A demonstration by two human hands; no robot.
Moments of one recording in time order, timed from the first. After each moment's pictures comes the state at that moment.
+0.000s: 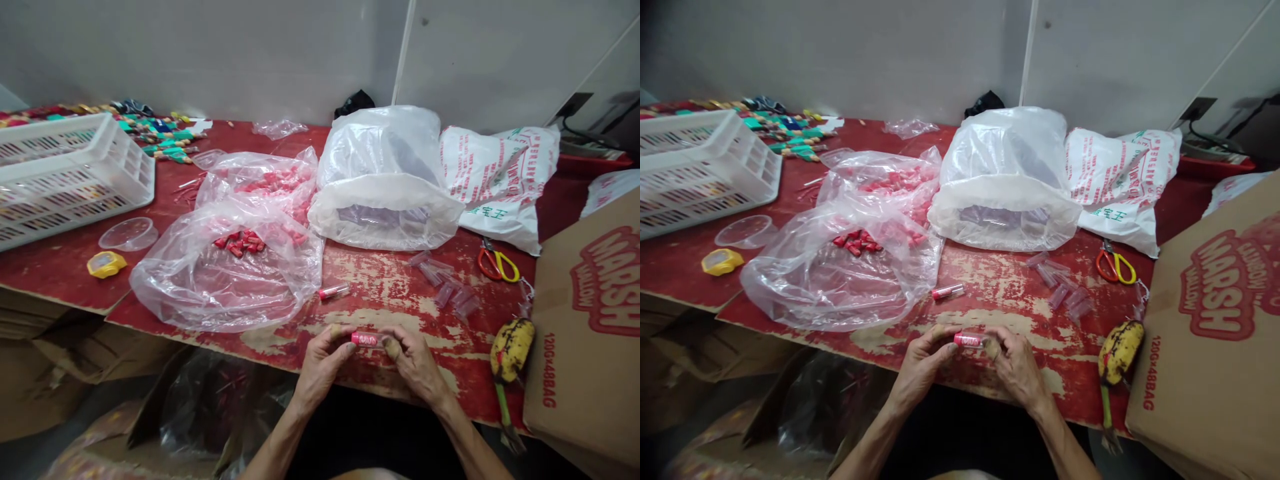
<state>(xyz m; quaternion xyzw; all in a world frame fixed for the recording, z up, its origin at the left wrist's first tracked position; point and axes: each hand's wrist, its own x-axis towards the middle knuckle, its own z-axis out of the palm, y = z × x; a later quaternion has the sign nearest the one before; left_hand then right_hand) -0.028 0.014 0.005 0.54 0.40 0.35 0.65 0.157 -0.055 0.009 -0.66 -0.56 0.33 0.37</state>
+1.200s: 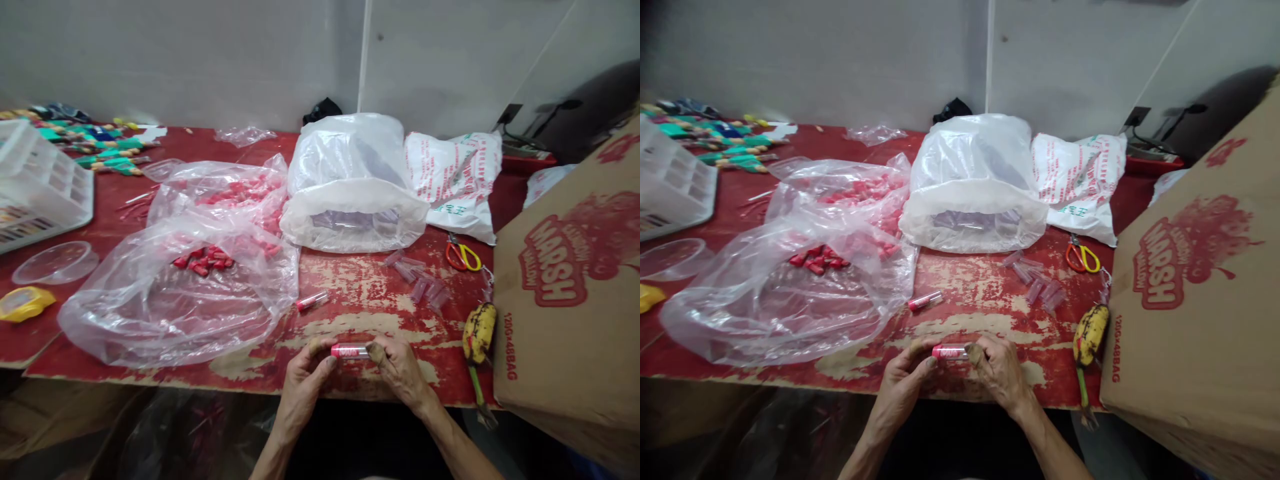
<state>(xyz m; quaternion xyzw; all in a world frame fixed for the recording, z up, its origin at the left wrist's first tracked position) -0.030 0.008 -0.009 0.45 0.39 0.35 0.73 0.155 -0.062 0.011 -0.66 -0.57 0.29 0.39</state>
